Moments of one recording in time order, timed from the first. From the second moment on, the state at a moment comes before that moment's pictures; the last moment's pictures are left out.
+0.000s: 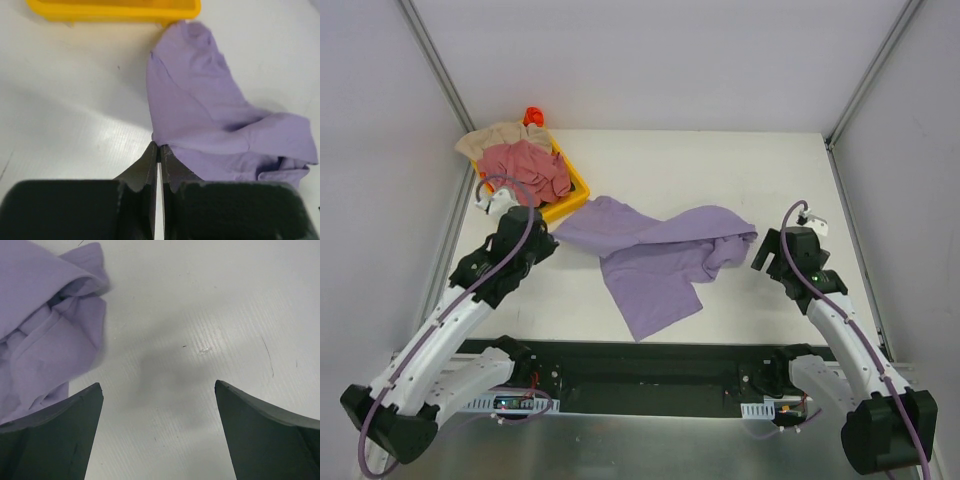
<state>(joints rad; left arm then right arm) -0.48 0.90 0.90 -0.72 -0.36 -0.88 0.19 0.88 0.59 -0.54 0.35 0.47</state>
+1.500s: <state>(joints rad) -0.48 0.78 0.90 -0.87 -0.68 -0.95 0.18 1.78 1.19 -0.46 -0.53 -0.87</state>
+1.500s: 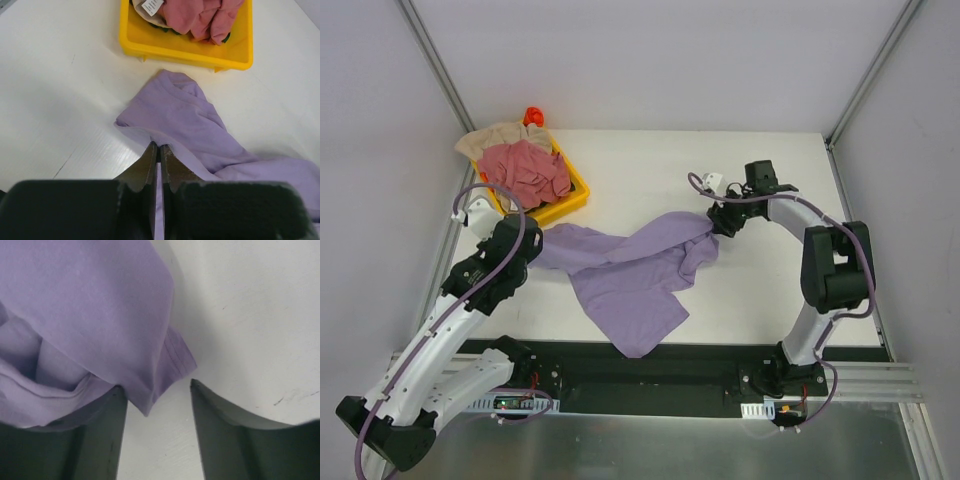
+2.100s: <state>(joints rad) -0.48 0.82 1.21 -0.86 -0.74 -0.88 0.21 1.22 1.13 -0.32 -0.26 -0.64</state>
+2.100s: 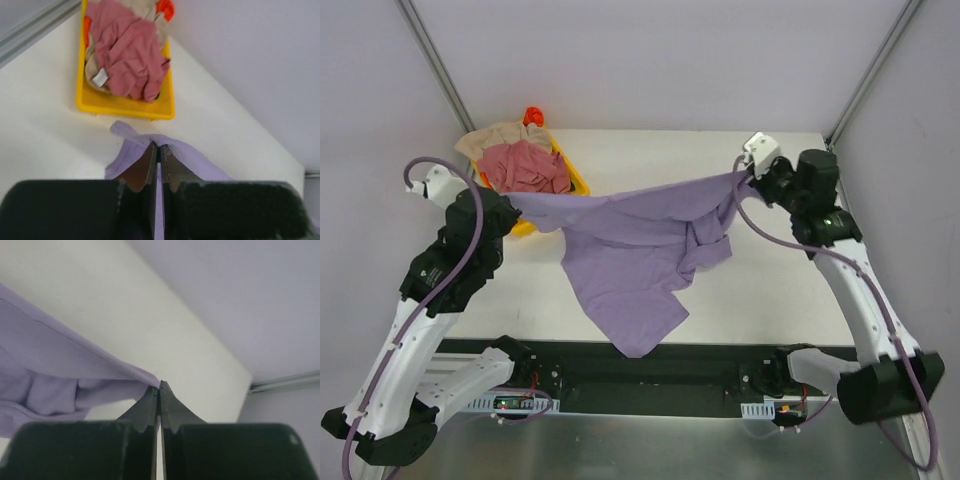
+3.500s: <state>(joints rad) -0.33 1.94 2.55 -0.60 -0.27 -0.32 0.13 1.64 2.06 -0.57 0.14 -0.65</state>
